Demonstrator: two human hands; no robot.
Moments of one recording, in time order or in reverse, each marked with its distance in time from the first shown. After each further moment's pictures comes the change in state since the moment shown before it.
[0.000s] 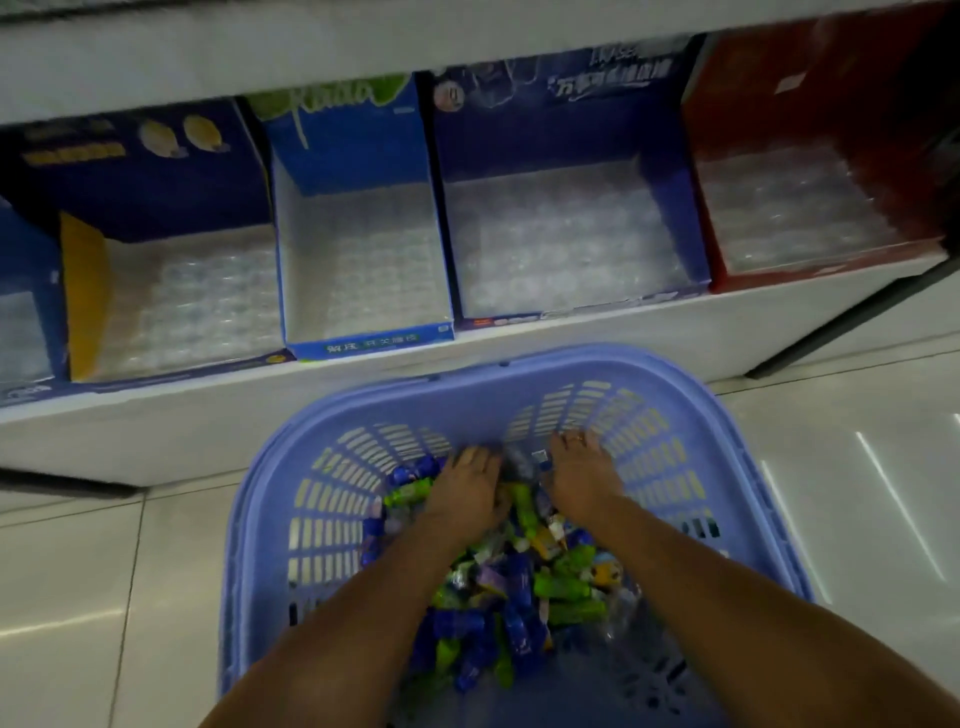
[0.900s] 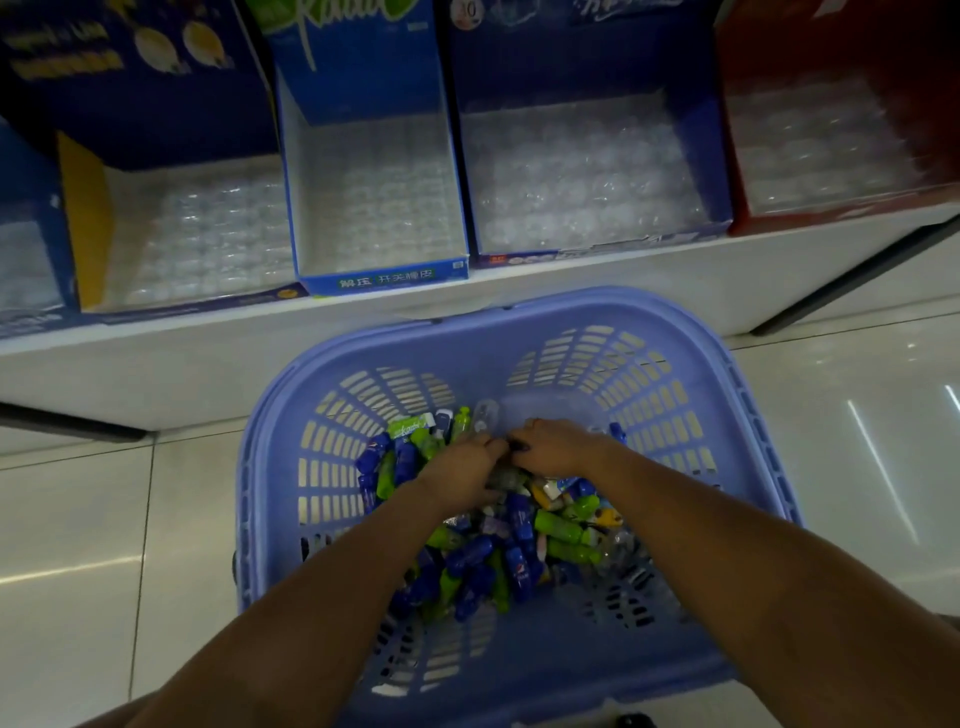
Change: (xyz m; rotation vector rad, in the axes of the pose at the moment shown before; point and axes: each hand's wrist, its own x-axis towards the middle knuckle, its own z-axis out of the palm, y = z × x) left_hand -0.034 -0.003 -0.009 -0.190 -0.204 0.128; right_hand -0.003 -0.026 0.001 0.075 -0.393 -0.306
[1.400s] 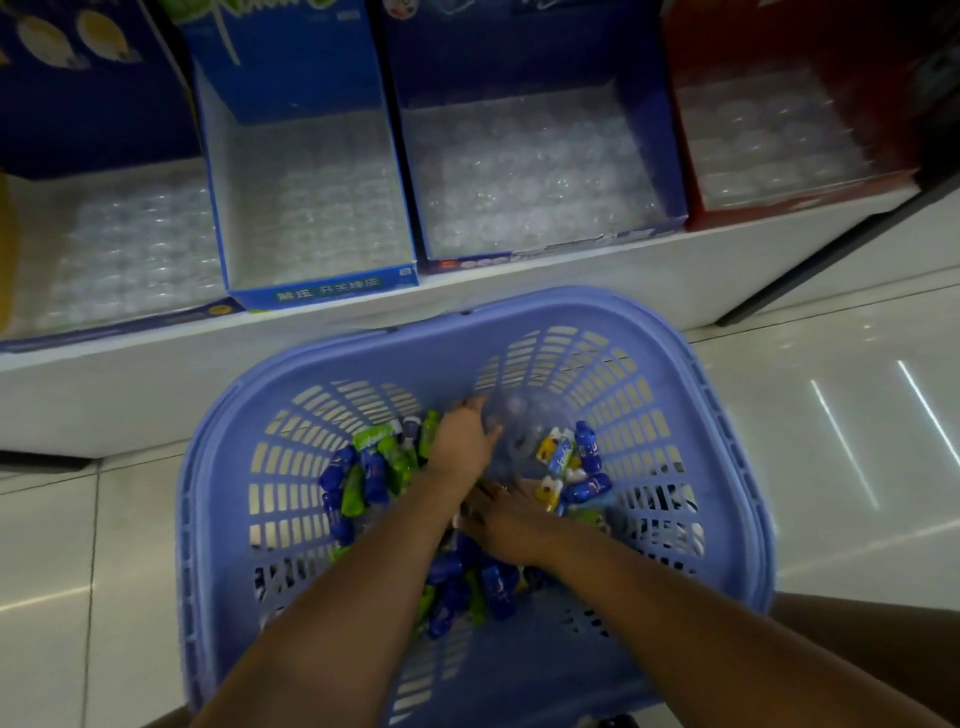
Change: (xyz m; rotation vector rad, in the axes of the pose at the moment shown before) left_hand 0.052 0.035 -0.011 -0.298 0.371 -0.277; right_hand -0.046 -0.040 0.054 0.035 0.097 -0.097
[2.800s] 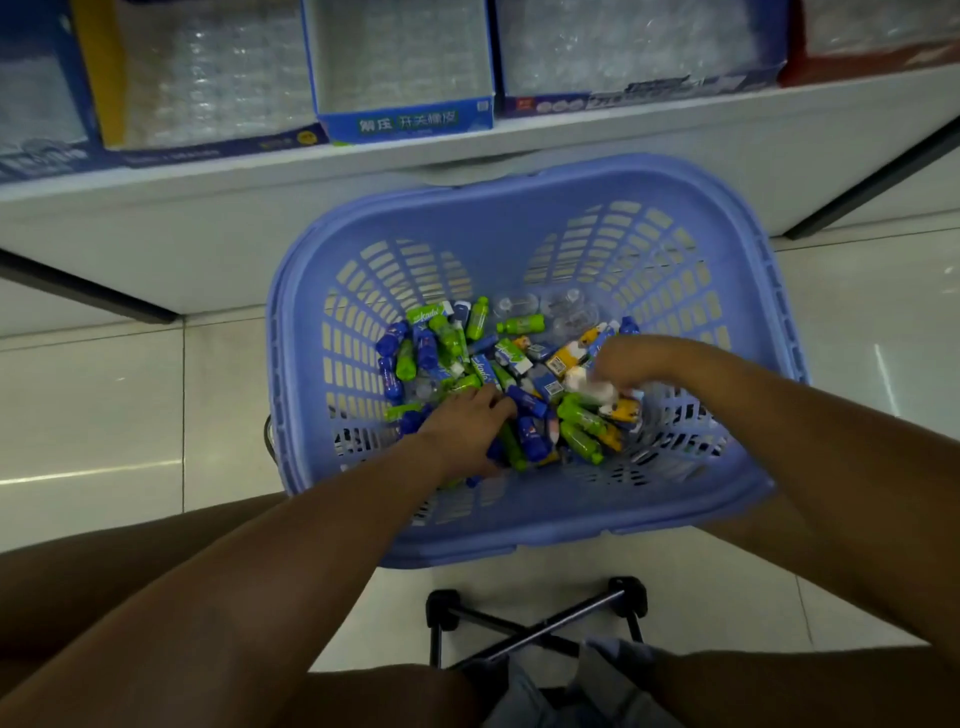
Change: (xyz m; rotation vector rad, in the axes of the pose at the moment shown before) left_hand -0.132 -0.041 -0.019 0.470 -0.481 0.294; right_hand -0.036 0.034 -0.073 0.165 -0.244 0.514
